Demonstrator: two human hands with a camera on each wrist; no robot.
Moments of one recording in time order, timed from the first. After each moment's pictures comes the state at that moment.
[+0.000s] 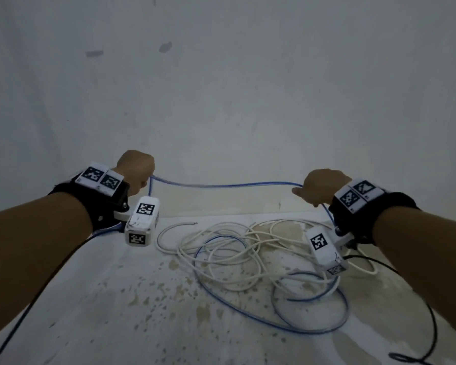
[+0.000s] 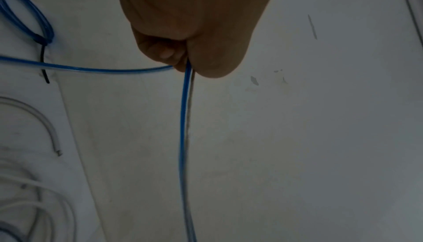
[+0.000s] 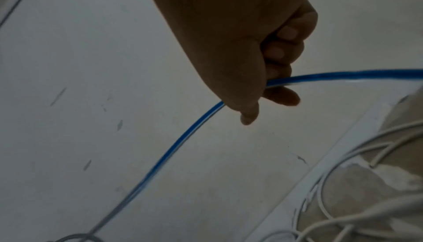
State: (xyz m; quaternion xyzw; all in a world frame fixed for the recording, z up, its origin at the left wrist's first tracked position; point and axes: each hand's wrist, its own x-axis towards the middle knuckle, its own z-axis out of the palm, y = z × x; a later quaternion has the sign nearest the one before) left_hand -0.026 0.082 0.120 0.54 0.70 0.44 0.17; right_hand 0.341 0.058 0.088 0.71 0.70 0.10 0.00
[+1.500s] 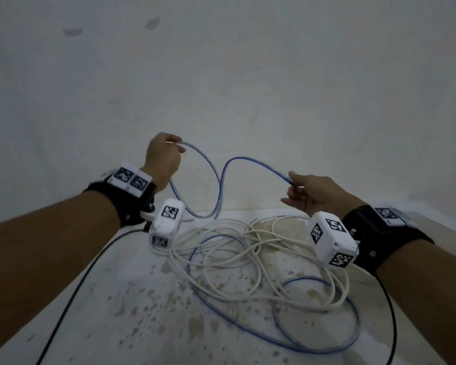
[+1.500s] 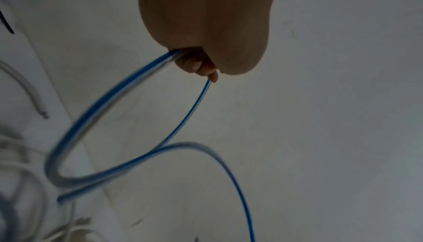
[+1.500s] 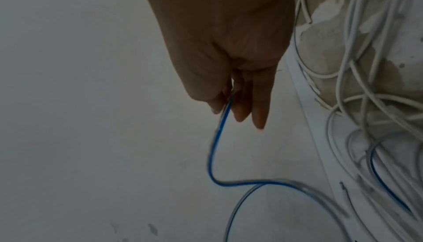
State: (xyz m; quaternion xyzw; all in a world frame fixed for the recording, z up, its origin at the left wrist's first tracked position) left_hand 0.033 0.148 0.100 0.55 0.55 0.60 0.21; right_hand 0.332 0.095 0.048 0.47 0.36 -0.57 -0.57
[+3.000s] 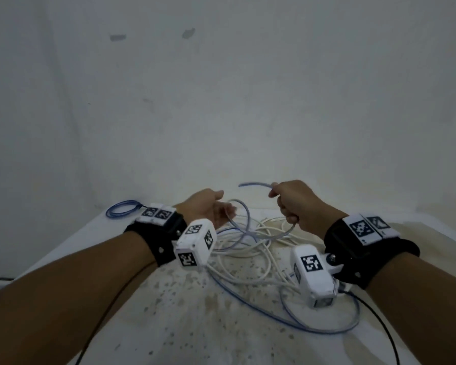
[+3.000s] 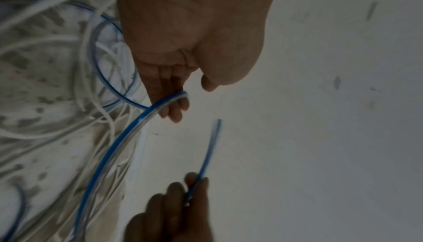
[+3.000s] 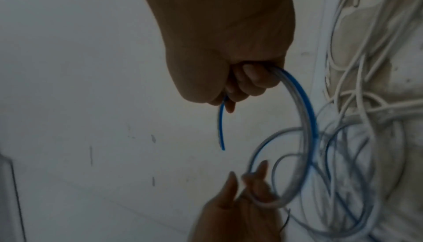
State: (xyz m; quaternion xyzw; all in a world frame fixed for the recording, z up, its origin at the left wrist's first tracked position) left_hand 0.065 0.057 0.031 0.32 0.48 0.49 0.65; right_hand 0.262 0.044 0.048 0.55 0.57 -0.41 -0.46
